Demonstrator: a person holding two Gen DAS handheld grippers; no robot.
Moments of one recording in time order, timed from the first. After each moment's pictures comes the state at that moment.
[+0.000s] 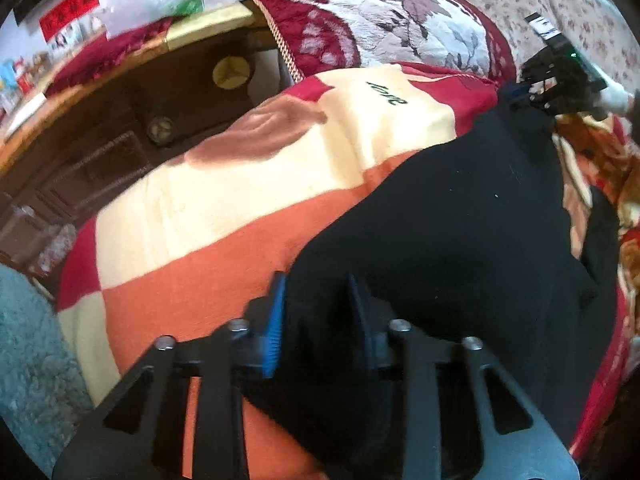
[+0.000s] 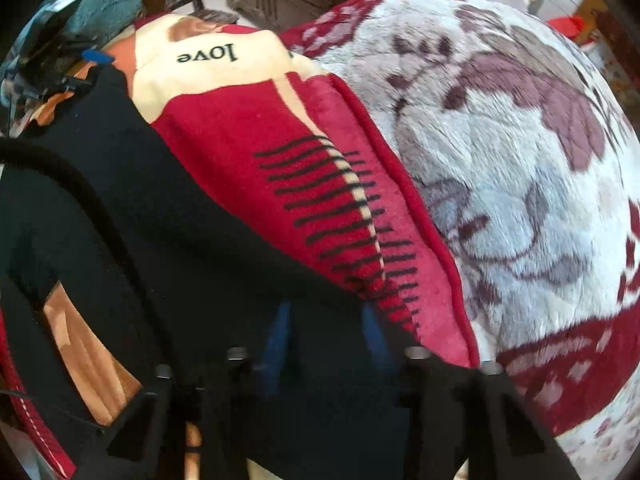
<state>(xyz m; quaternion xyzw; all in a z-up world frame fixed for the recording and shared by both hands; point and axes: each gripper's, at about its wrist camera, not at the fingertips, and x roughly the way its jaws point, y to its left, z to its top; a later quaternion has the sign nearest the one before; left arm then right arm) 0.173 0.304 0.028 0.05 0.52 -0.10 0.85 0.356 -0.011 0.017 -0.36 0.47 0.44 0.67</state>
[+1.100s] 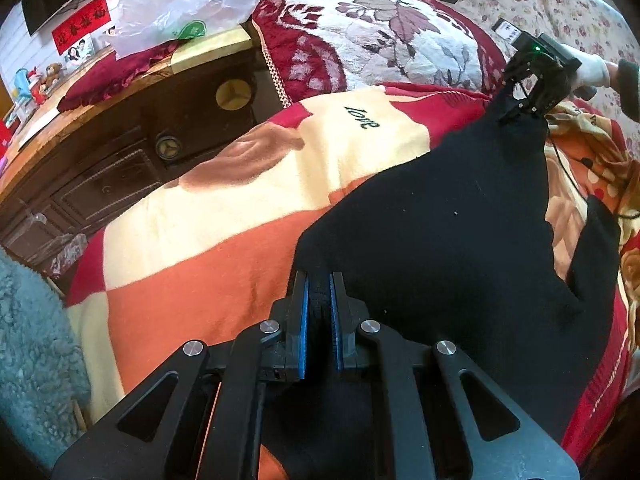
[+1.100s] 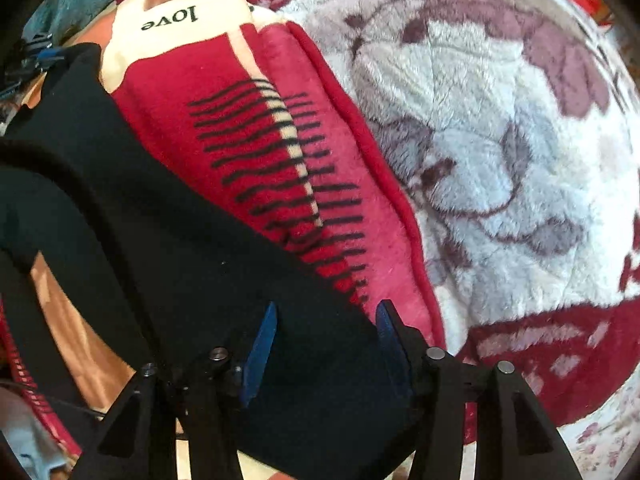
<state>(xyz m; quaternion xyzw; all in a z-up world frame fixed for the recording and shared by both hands) 0.162 0.286 0.044 0.05 0.50 -0.09 0.86 0.405 -0.023 0.015 -0.40 0.54 0.43 0.60</state>
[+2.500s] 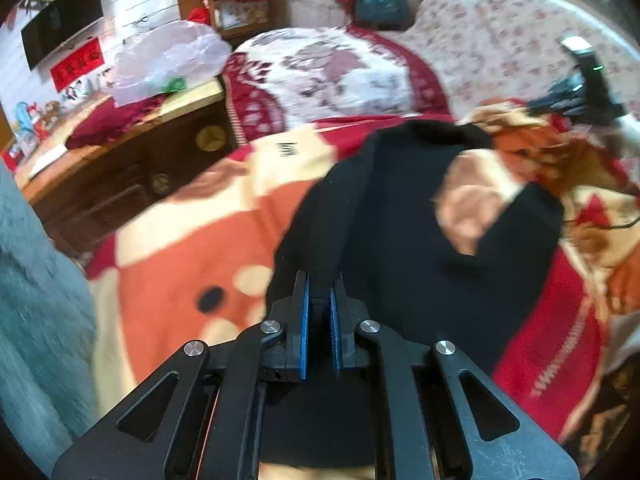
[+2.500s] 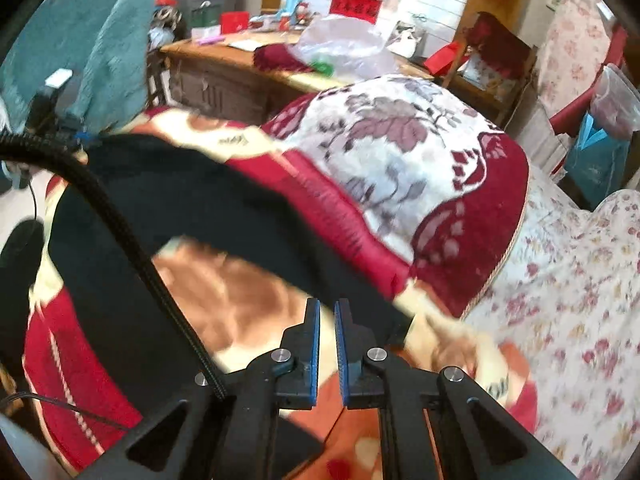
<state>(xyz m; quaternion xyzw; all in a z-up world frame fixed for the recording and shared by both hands) 0.050 0.234 0.102 0.06 0.43 -0.13 0.89 0.194 -0.162 0.142 -0.26 0.38 0.34 0.82</state>
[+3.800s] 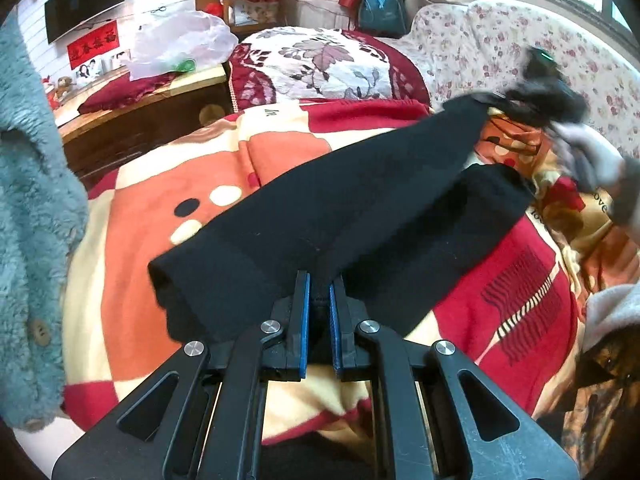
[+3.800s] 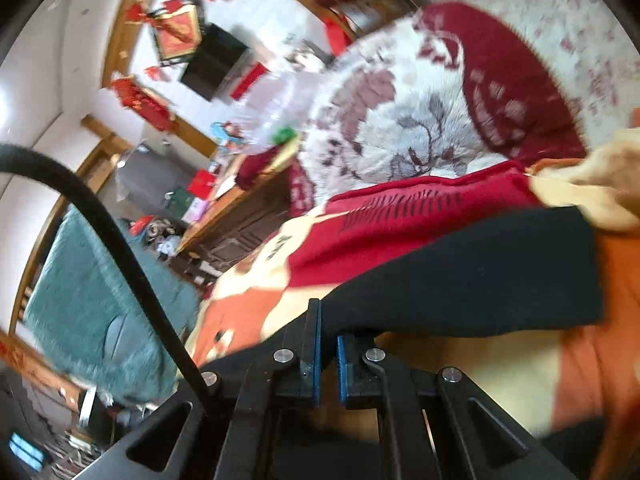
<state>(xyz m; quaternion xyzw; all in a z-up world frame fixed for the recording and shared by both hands) -0.051 0.224 0.078 0.02 0.42 -0.12 0.90 0.178 -0.168 0.090 0.24 0.42 0.36 0.80</state>
